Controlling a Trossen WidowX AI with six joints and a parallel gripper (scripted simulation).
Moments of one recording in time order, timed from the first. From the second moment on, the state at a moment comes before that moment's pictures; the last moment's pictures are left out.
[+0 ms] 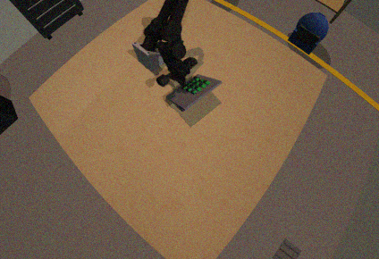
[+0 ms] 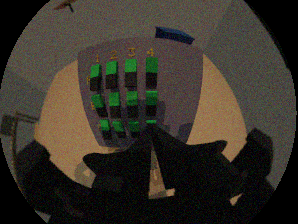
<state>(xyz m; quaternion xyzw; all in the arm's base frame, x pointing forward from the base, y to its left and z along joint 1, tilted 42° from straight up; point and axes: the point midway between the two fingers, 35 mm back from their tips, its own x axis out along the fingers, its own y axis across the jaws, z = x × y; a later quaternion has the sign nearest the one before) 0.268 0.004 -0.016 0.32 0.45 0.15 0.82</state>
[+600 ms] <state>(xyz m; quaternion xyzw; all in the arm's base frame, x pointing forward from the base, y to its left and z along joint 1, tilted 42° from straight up) 0.269 0.005 -0.018 0.32 0.45 0.15 0.82</state>
